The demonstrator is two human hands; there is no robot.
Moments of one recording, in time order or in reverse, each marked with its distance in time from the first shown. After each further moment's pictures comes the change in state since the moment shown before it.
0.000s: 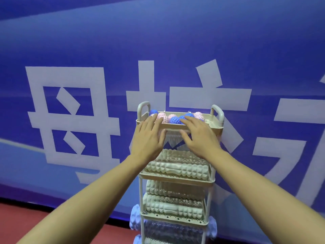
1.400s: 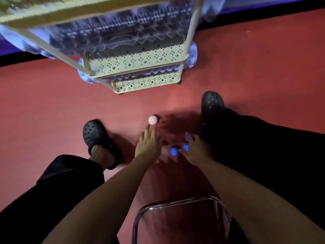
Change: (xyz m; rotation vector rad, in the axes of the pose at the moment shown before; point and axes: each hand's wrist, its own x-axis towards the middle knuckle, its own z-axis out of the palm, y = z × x) left_hand -0.634 0.034 0.320 -0.133 -1.638 -0.353; right_hand -0.658 -0.046 0.360 0.231 -1.406 1.124
